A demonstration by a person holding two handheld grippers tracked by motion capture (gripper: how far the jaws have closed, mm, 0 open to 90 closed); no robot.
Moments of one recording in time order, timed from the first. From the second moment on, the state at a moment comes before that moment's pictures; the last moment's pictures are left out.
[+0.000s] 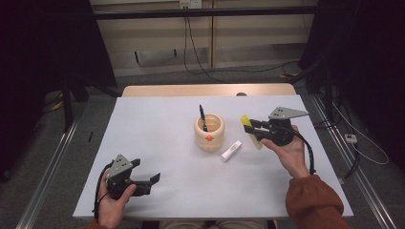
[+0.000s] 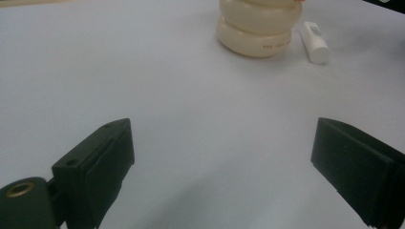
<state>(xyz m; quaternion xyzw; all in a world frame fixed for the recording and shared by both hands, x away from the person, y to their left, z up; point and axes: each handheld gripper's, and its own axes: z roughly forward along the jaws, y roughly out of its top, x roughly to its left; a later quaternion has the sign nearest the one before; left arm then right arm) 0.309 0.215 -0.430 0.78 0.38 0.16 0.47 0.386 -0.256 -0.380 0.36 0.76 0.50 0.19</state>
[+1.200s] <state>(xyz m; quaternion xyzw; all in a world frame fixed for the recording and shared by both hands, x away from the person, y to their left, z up) 0.310 0.215 -0.431 0.78 0.38 0.16 0.47 0.399 -0.215 -0.350 0.32 0.70 0.60 0.21</state>
